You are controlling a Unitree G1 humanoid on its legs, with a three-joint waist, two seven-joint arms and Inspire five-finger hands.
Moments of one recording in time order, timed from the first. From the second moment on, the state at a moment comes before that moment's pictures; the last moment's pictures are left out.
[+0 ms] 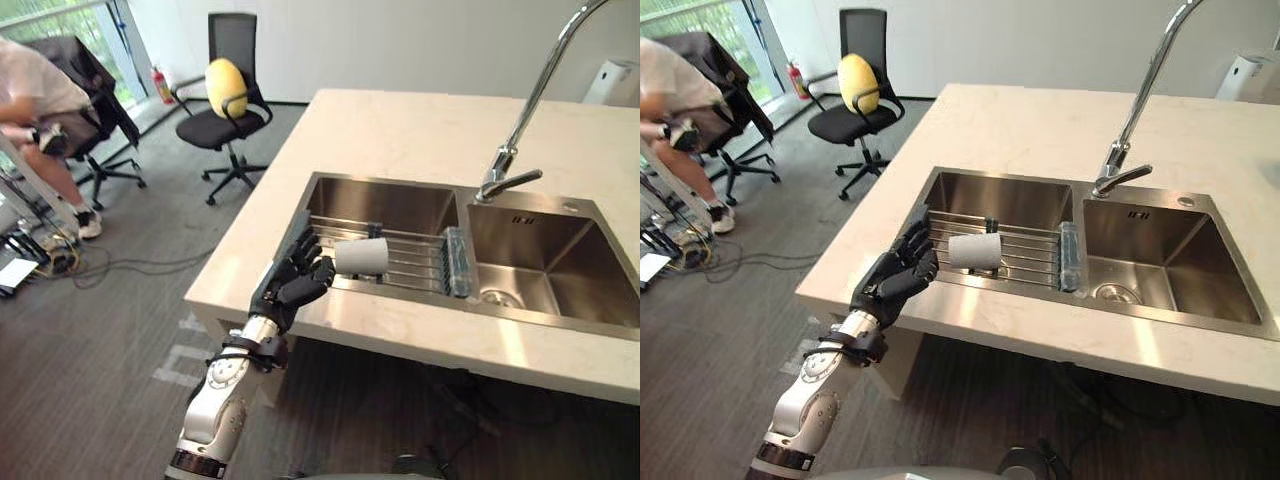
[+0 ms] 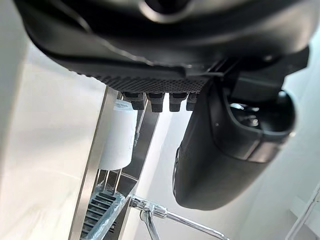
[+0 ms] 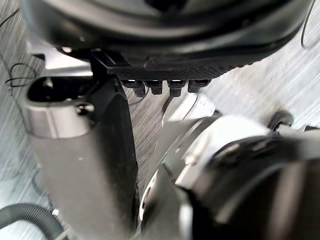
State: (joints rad) left arm 0.04 0.16 -0.19 -0.14 -0.47 0.11 -0.10; right arm 0.24 -0.01 -0.59 1.09 0.48 0.11 0.12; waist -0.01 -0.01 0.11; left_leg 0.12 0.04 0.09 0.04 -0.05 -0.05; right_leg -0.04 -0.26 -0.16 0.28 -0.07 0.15
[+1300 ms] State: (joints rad) left arm -0.10 0.48 -0.31 -0.06 0.20 -0.01 -0.19; right arm 0.14 -0.08 -0.65 1.16 0.53 0.10 0.20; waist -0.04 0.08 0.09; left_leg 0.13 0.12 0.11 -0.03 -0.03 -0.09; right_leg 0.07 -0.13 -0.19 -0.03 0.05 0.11
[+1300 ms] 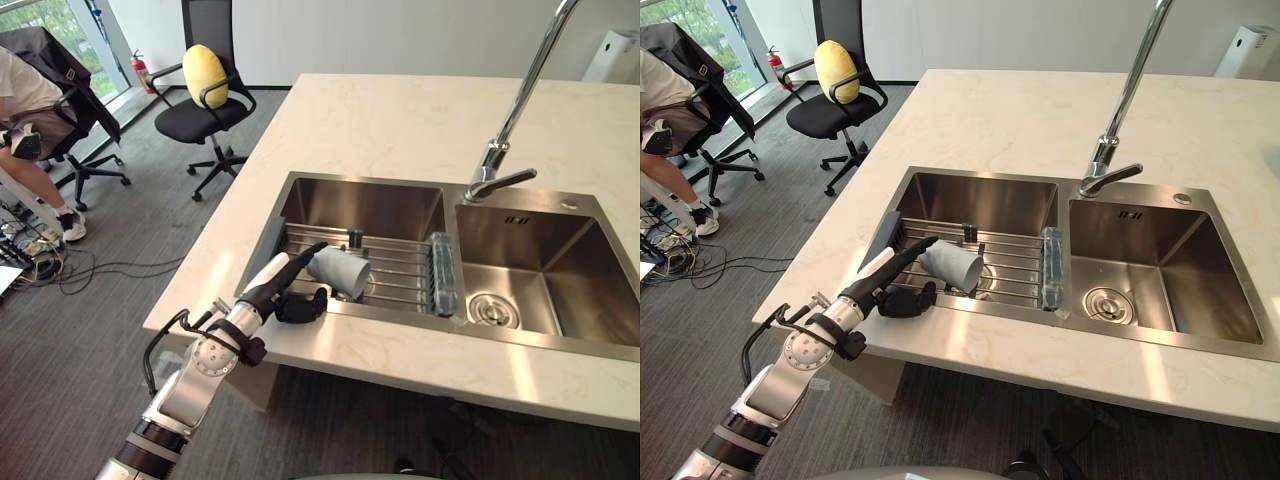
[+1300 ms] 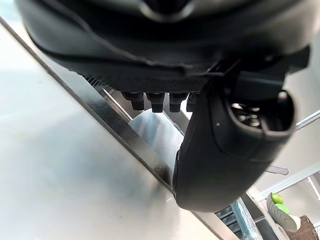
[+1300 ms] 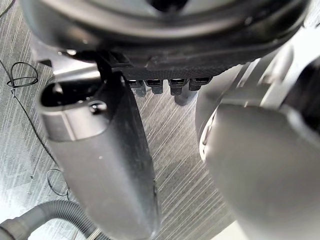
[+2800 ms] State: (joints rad) left arm -0.40 0.74 -0.39 0.21 0.46 -0.20 -0.08; right arm 0.18 -0.09 -0.65 1.10 0.60 0.14 0.22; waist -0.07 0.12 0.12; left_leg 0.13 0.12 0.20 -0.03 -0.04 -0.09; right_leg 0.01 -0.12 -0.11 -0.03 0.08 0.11
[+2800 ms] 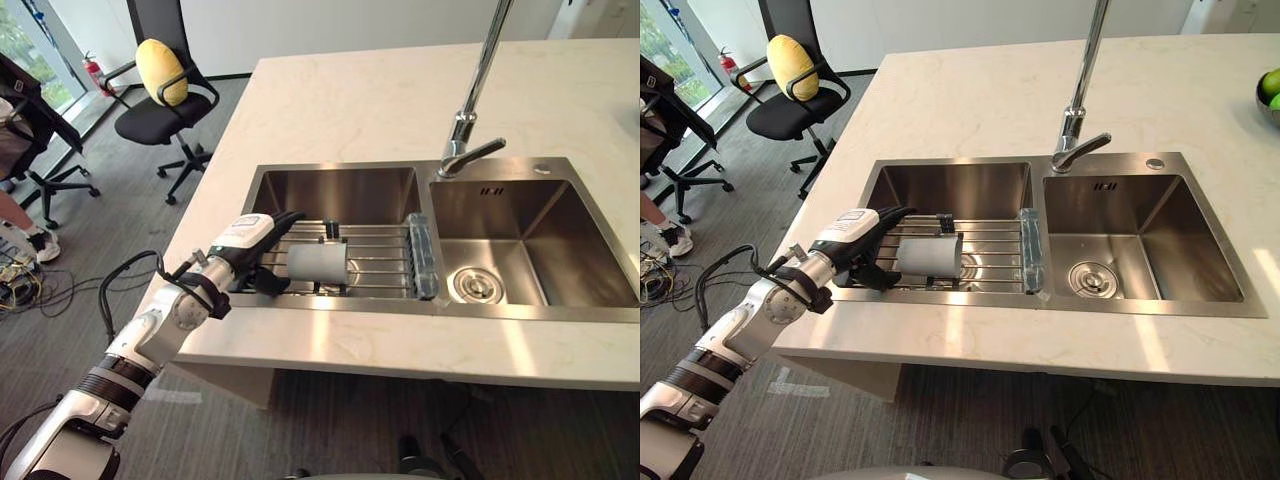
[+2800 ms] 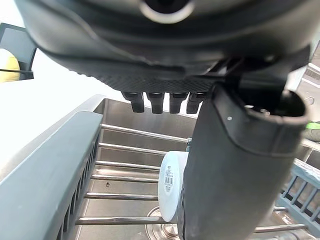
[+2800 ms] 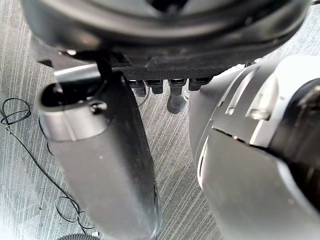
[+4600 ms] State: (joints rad) left arm -0.59 0.72 -0.56 0.29 0.33 -0.01 -0.32; right arm 0.21 -0.12 -0.56 1.06 0.65 0.16 0.19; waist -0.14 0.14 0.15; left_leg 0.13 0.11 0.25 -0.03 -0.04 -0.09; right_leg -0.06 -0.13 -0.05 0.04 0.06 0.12
